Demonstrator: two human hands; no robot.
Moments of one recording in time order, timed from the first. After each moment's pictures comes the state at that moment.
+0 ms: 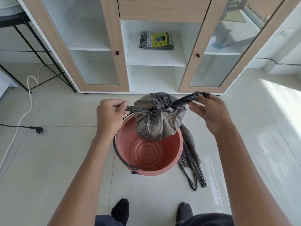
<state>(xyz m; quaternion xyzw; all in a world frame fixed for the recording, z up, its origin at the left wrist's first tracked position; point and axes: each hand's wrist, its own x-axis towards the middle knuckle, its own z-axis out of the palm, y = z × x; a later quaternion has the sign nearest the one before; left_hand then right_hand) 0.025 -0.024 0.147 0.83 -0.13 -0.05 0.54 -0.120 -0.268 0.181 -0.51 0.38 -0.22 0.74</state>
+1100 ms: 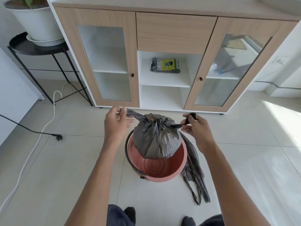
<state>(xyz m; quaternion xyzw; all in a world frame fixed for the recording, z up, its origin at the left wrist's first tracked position) -0.002 0.014 0.203 0.77 -0.06 -0.05 0.63 -0.129 -0.215 0.186 -0.61 0.34 -0.18 0.70</state>
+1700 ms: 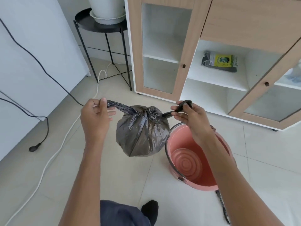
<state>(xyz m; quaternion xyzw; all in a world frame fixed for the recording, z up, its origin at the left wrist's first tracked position) 0.048 0.202 0.185 0.77 0.09 0.15 0.61 0.002 -0.065 0.177 -0.59 0.19 -0.06 0.78</state>
